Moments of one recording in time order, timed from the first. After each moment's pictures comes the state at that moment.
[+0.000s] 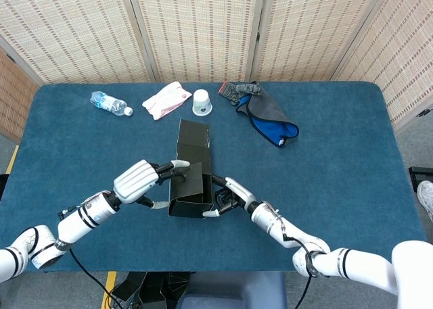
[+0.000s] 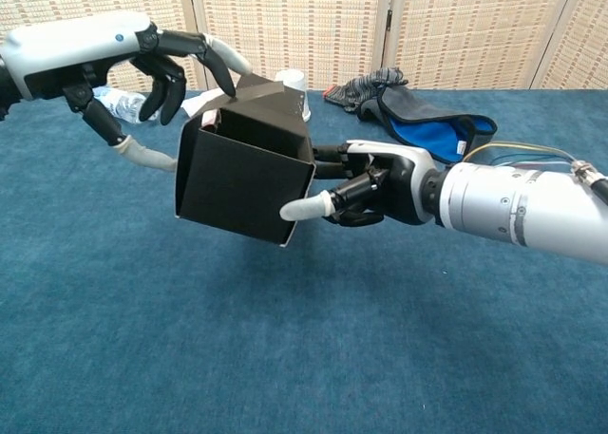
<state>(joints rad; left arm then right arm) -0.81 -1.32 -0.05 -1.33 1.83 1.17 -0.51 0.78 -1.64 0.26 -1.42 -1.34 0.60 0.96</state>
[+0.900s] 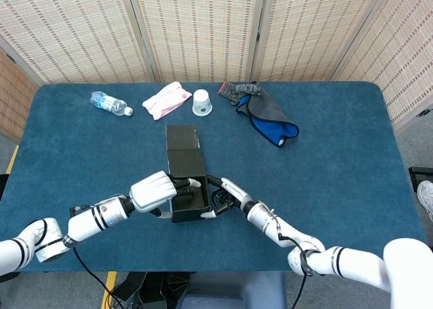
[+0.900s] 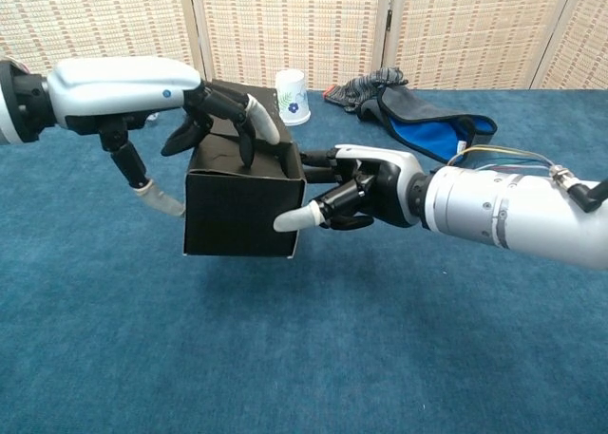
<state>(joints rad) -0.93 -1.31 0.03 -1.37 1.88 1.08 -0.37 0.81 -1.67 0.26 -1.38 -1.33 0.61 0.94</state>
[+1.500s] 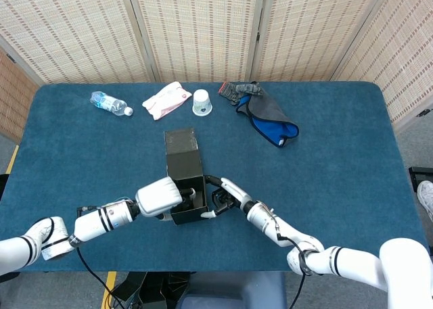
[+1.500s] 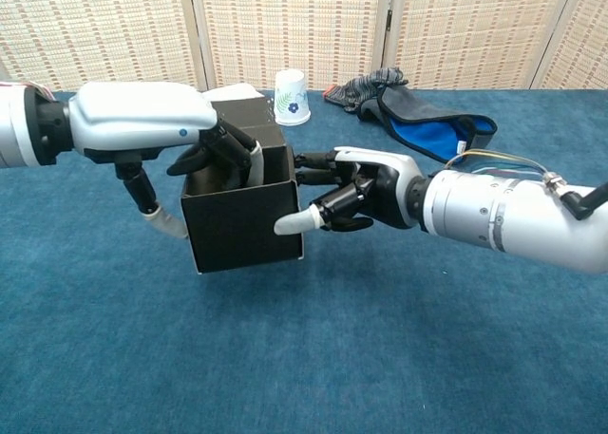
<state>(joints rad) -0.96 -1.34 0.06 -1.33 1.90 1.06 -0.27 0.82 -1.69 0.24 -1.35 -1.35 0.62 0.94</state>
